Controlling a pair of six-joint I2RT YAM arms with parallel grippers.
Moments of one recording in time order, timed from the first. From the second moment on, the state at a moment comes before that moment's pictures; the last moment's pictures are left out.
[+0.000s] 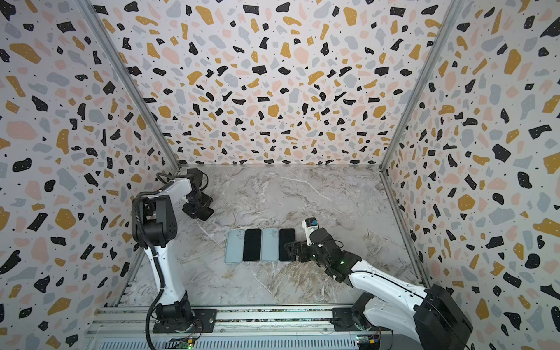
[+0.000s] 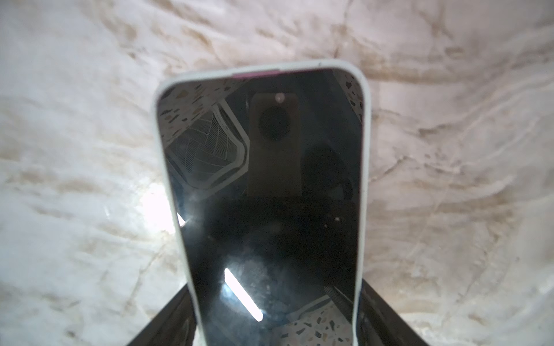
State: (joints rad) left arm 0.08 2.17 1.65 -0.88 -0.11 -0.90; right arm 0.78 1.04 0.46 -0.03 -0.05 0.56
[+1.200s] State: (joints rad) left arm -0.25 1.62 1.18 -0.58 0.12 -0.92; right arm 0.77 1.28 0.56 0.36 -0.32 0.64
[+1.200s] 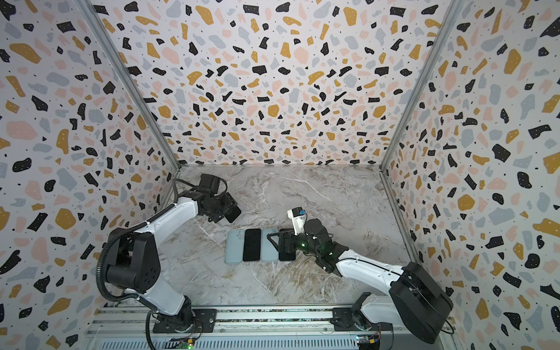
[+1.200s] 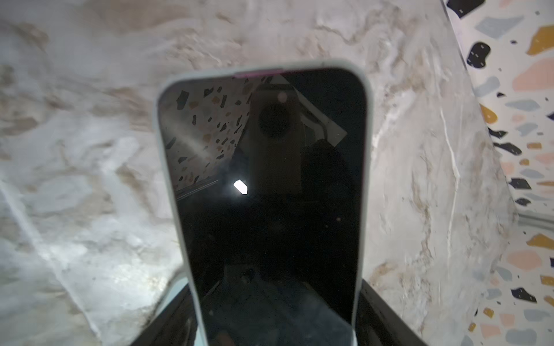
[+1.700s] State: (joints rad) left arm -0.51 1.56 1.10 -0.49 0.09 -1.01; right arm 0.77 1.50 0.66 0.51 -0.40 0.70
